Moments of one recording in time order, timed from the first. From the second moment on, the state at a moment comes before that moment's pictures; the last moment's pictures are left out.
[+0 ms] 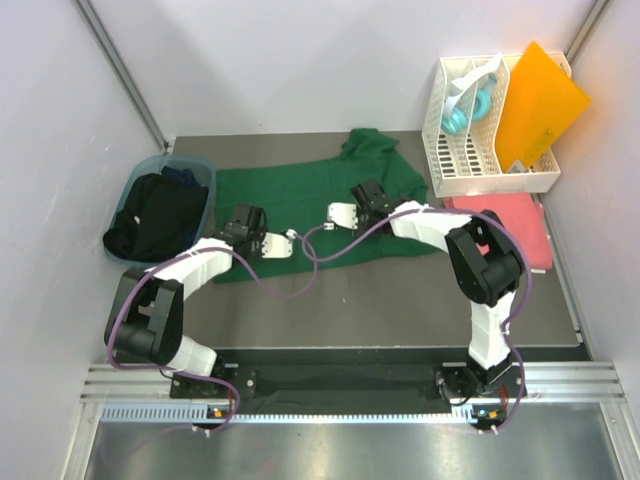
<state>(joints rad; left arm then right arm) -0.31 1.48 0.81 -0.32 -0.23 1.29 0.61 1.96 1.30 -0.35 0.19 -0.98</state>
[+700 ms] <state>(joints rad) -0.31 1.48 0.82 -0.31 -0.23 1.28 0.62 2.14 1.58 -0.32 0.25 -1.16</state>
